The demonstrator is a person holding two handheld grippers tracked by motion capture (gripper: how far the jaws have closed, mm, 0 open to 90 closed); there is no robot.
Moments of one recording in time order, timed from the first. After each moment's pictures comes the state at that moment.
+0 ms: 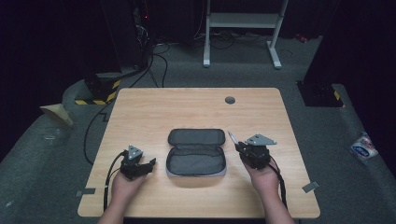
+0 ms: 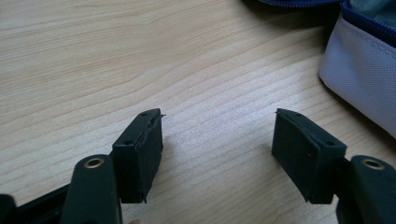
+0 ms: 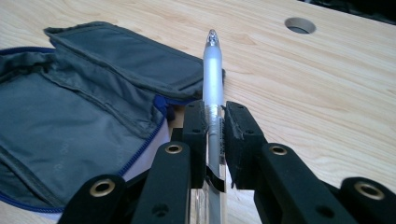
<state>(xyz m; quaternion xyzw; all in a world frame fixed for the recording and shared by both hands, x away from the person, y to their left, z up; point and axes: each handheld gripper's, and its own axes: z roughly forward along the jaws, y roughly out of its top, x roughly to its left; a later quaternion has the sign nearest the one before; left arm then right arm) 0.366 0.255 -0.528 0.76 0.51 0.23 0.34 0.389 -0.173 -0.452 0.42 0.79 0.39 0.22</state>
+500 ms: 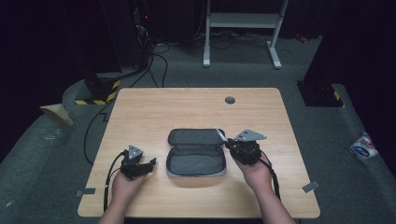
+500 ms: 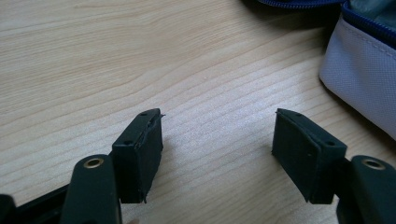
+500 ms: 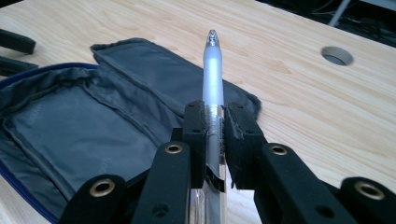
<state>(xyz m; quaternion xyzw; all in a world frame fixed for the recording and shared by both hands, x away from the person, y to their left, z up) 0.367 0.254 -0.528 0.75 0.51 0.23 0.34 0.395 -0.143 -0.436 0.37 0.81 0.41 0.21</state>
